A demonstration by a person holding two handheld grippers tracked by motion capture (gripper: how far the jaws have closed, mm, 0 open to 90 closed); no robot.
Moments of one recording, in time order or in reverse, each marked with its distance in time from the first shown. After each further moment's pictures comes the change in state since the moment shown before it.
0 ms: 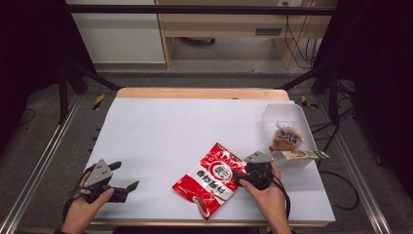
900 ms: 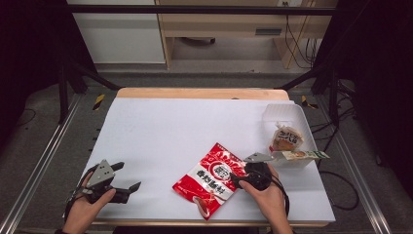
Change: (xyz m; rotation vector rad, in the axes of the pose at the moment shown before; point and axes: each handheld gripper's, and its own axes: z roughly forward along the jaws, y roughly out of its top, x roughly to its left) left arm -0.003 0.002 0.003 0.006 -0.020 0.010; right arm 0.000 -0.004 0.006 0.049 0.102 0.059
